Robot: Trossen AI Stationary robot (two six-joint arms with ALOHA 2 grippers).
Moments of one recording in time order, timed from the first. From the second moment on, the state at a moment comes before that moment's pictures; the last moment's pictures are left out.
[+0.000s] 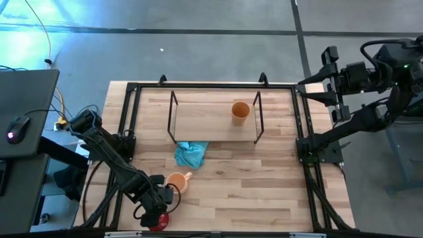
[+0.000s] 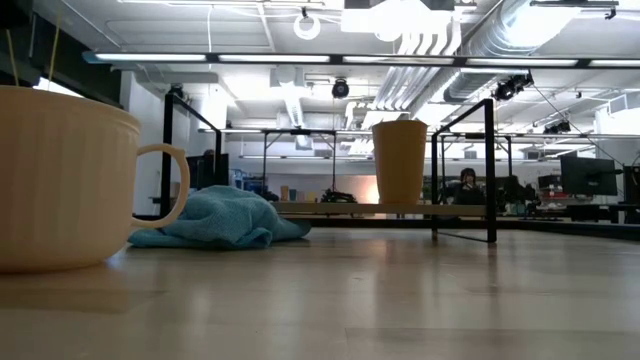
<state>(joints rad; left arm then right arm) -0.69 1.61 1.20 -0.84 0.06 -0.84 0.04 1.23 2.30 -1.18 -0.06 -0.29</state>
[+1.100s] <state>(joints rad) -0.69 1.62 1.20 -0.84 0.07 -0.81 0.04 1.23 2.30 -1.20 -0.06 -0.29</state>
